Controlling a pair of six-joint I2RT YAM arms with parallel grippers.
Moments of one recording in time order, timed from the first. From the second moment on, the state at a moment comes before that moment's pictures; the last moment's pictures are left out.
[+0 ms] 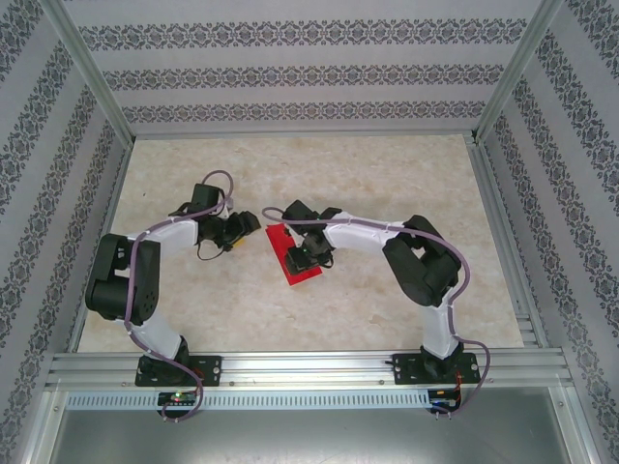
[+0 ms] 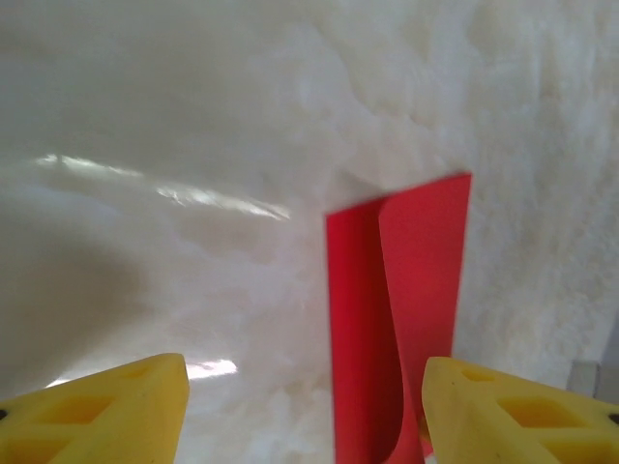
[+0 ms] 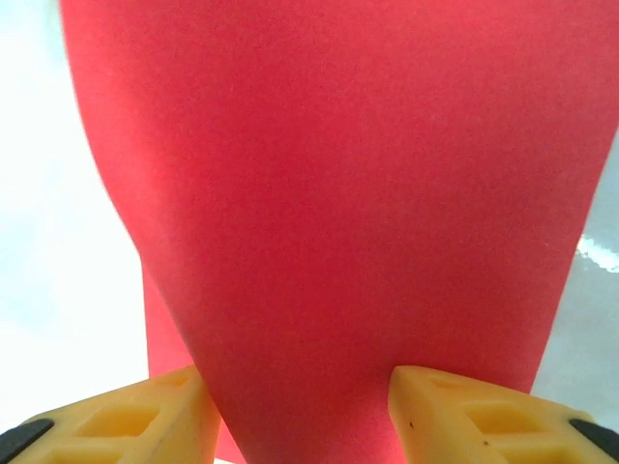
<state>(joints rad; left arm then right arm) -0.19 1.67 0.88 -0.23 0.53 -0.74 0.78 2.00 1.32 -0.66 -0.20 0.32</state>
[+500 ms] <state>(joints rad) -0.34 1.67 0.79 0.08 0.65 -0.86 0.71 1.98 1.26 -0.54 -0.42 0.36</state>
